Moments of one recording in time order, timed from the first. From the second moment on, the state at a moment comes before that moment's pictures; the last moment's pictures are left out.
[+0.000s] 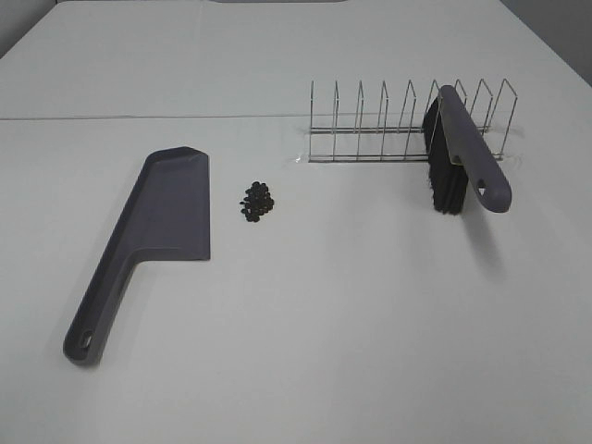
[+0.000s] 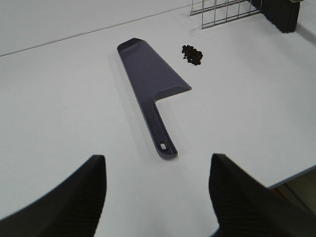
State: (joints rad) left arm -0.03 0.00 -0.51 -0.28 1.07 0.29; right arm 0.00 -0.01 -0.51 0.07 1.07 -0.09
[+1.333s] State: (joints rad) left arm -0.03 0.00 -0.51 -0.28 1.07 0.29; right arm 0.00 -0.01 -0.51 0.07 1.07 -0.09
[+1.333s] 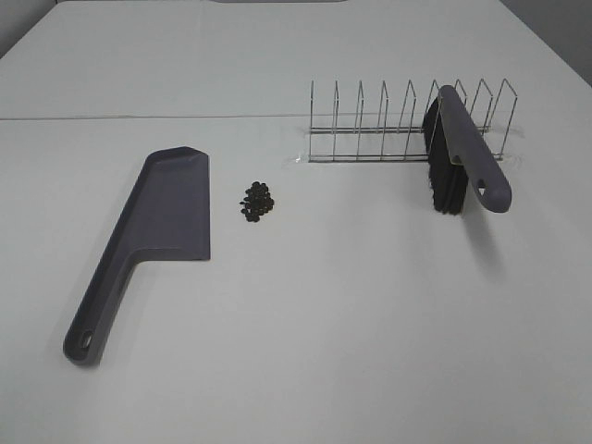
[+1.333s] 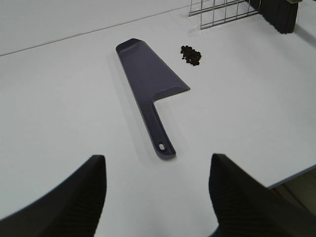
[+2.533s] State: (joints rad) left arm -0.03 0.75 -0.65 -0.35 0.61 0.18; right arm 0.00 -0.01 -0.51 0.07 1.07 -0.09
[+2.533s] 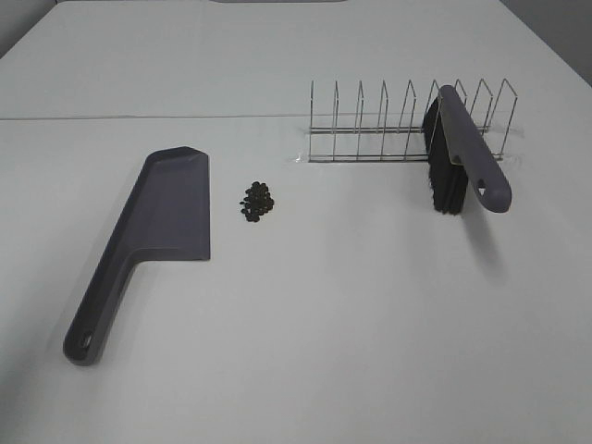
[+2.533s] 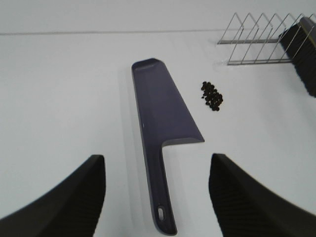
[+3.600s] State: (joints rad) left arm -0.20 1.68 -0.92 -0.16 0.67 -0.04; right arm 0.00 -0.01 -0.51 0.07 1.07 -0.09
